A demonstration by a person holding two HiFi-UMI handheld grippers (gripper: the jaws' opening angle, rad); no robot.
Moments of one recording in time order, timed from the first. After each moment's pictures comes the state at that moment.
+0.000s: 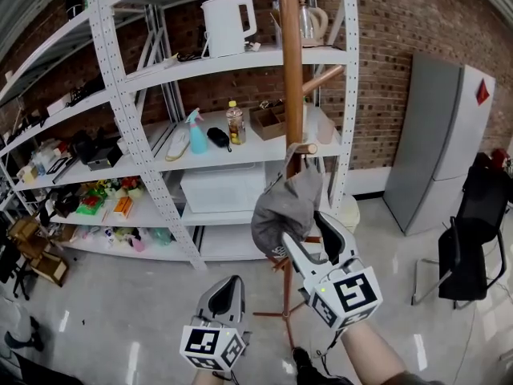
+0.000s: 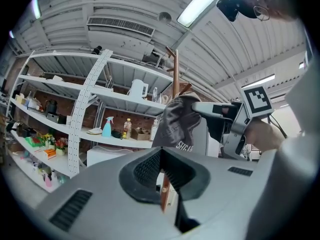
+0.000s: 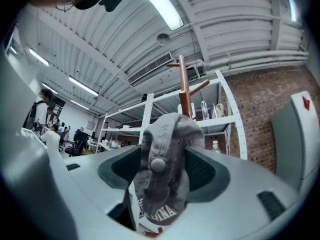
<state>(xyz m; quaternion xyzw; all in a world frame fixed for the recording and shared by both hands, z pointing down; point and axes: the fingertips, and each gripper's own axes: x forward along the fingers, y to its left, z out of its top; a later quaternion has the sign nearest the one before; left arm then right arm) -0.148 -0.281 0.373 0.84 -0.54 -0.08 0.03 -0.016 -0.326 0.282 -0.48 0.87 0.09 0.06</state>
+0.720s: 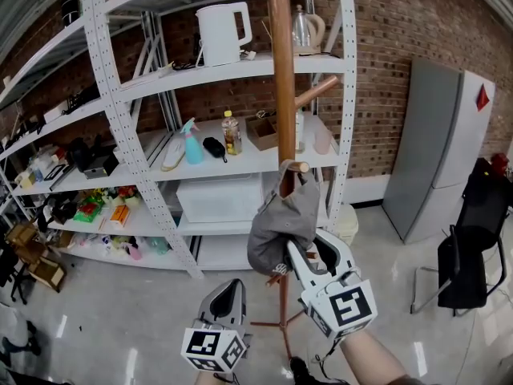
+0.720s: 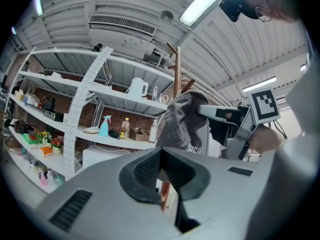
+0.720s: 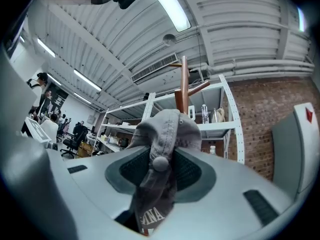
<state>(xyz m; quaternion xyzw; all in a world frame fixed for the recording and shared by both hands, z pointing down) -0.130 -0.313 0.373 0.84 -0.54 -0.09 0.04 -0.002 -0.342 0.283 -0.48 0.86 0.13 0.04</state>
